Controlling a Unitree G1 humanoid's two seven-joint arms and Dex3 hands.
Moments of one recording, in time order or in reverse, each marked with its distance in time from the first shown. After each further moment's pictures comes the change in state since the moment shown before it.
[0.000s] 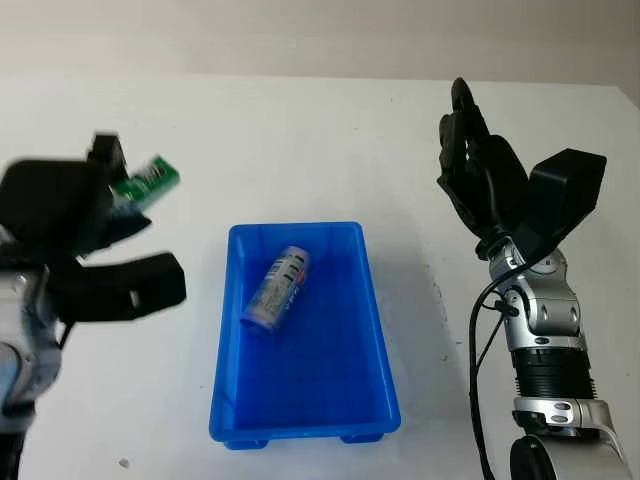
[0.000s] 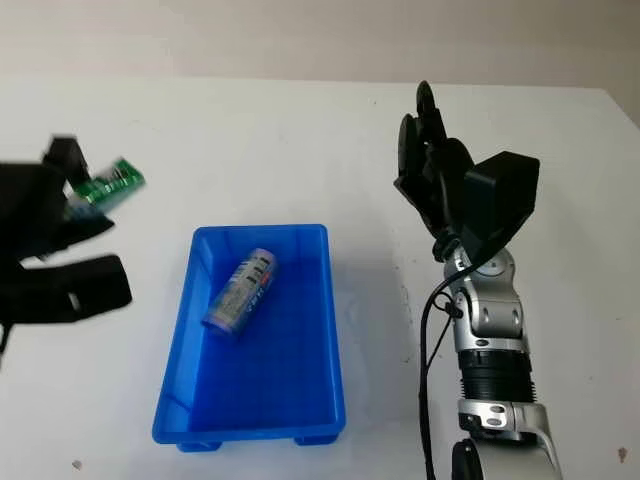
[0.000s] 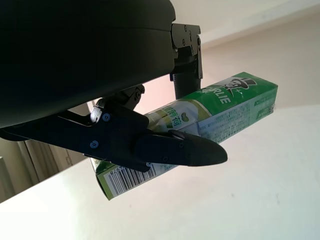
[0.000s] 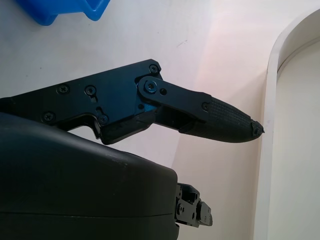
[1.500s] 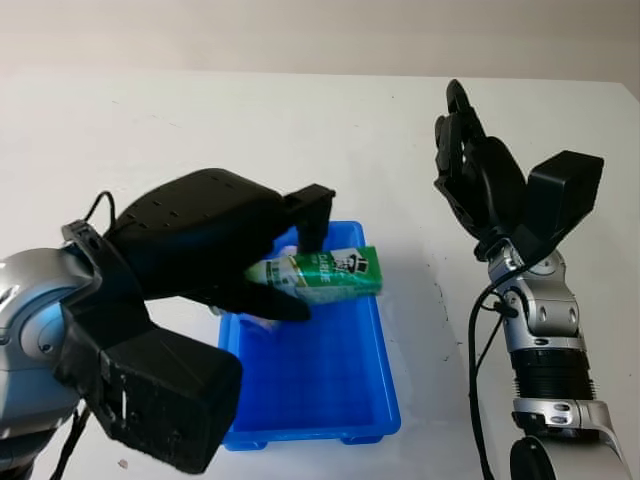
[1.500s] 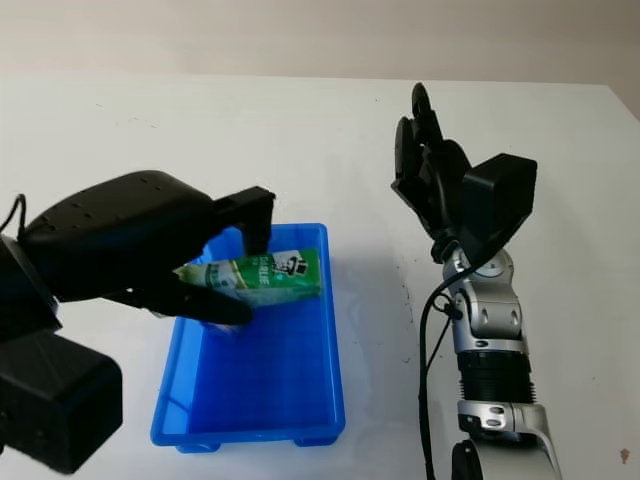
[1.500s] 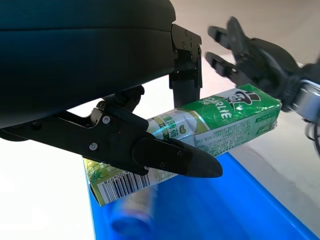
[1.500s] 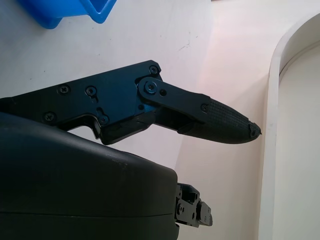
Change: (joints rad) left arm -0.116 -0.052 -0.152 -0.506 -0.665 -0.100 -0.497; right arm 0.007 0.001 0.005 -0.002 0.003 0.001 0.004
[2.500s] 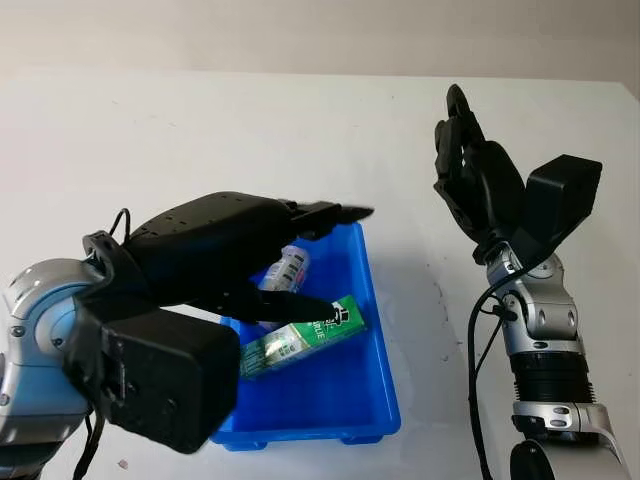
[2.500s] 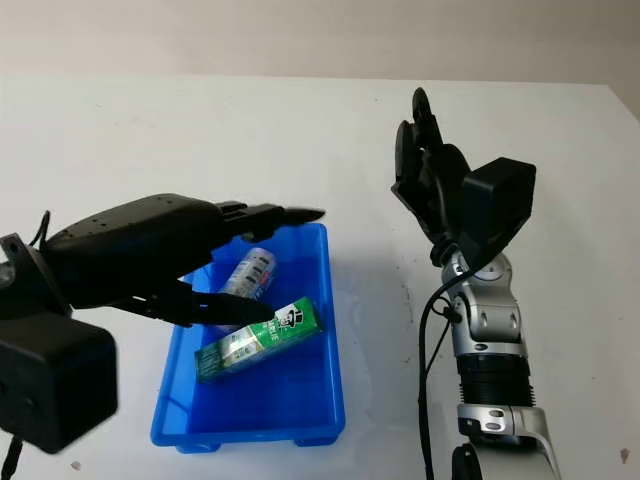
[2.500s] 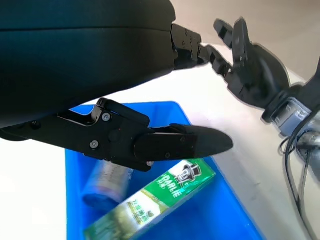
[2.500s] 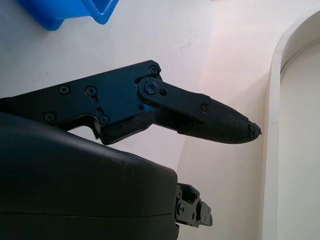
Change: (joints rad) left arm -0.002 -0.027 0.060 -0.012 -0.201 0.239 0.042; right arm 0.010 0.001 0.007 -0.001 0.010 0.000 -0.009
